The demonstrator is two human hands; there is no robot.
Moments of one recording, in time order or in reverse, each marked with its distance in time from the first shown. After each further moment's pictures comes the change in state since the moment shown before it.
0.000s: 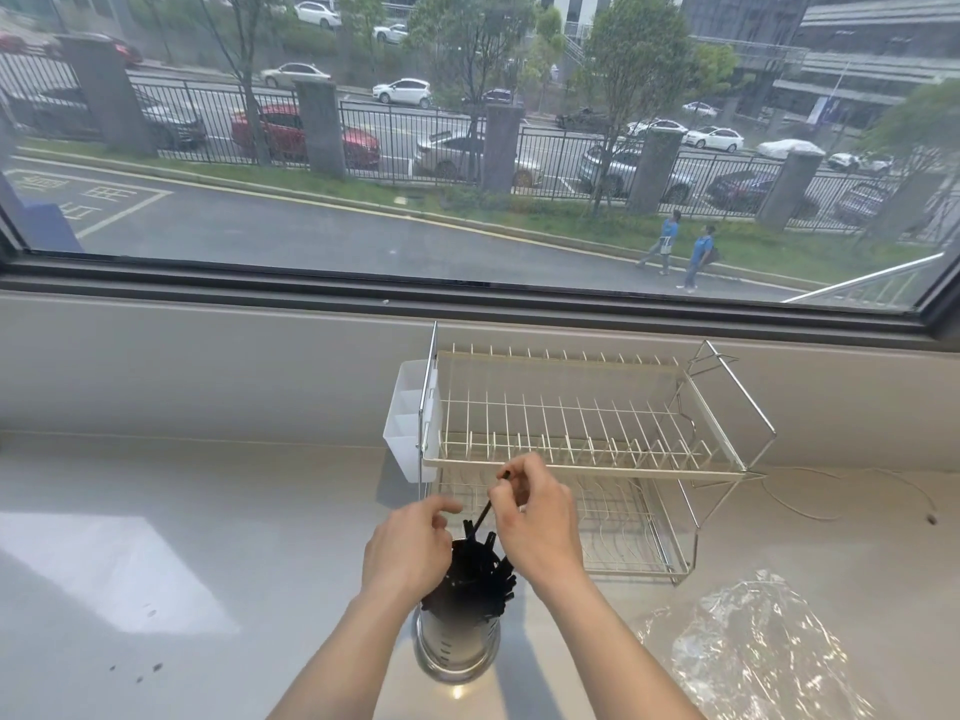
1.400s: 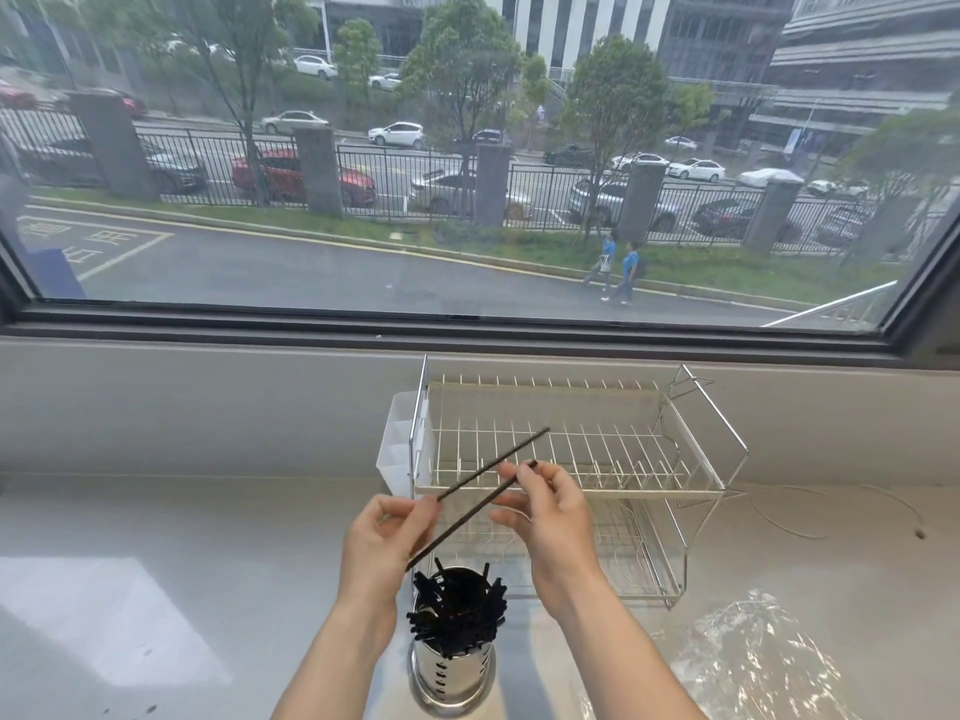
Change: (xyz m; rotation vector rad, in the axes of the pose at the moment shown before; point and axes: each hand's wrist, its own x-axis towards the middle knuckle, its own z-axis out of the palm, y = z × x) left_hand -0.026 0.018 -0.036 -1.214 0.138 -0.105; right_hand 0.005 -0.024 -0.032 0.931 0.024 0.356
